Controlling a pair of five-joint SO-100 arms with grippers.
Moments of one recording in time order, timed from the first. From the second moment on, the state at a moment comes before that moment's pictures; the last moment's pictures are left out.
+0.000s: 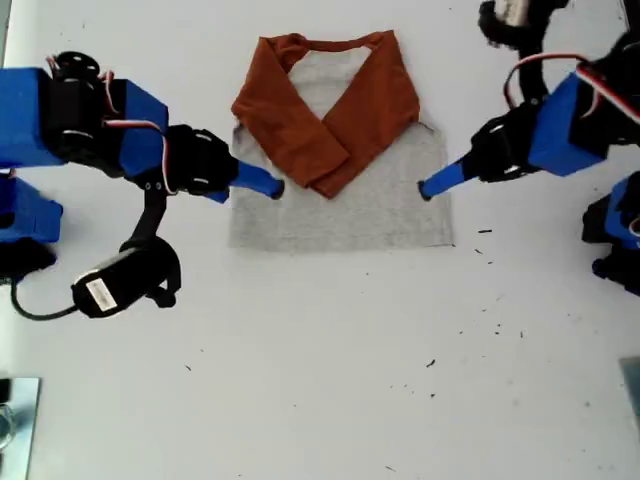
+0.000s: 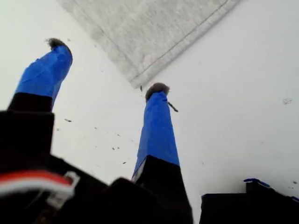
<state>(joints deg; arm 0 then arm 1) -14.3 106.9 106.6 67.5 9.2 22.0 132.9 115.0 84.6 -34.1</state>
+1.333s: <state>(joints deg) 12.0 98.5 111.8 50.6 -0.1 -9.5 138.1 124.9 70.3 -16.8</state>
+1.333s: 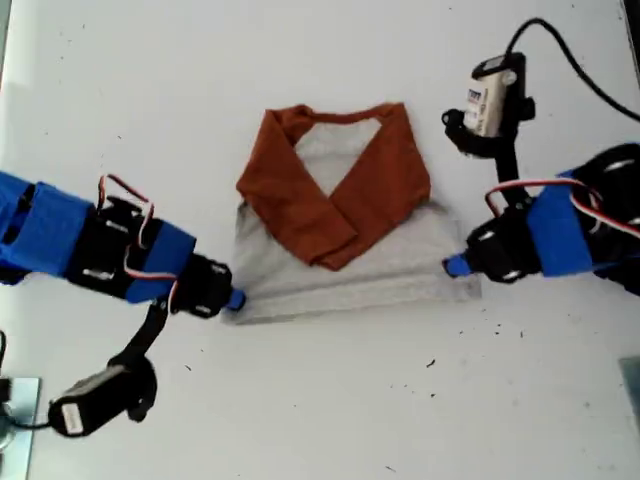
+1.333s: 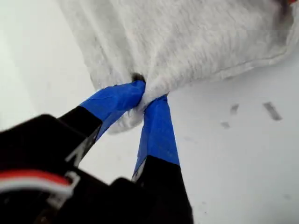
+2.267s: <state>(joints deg) -42.6 130.7 143.9 41.1 13.3 48.3 187.3 161.3 65.0 -22.9</state>
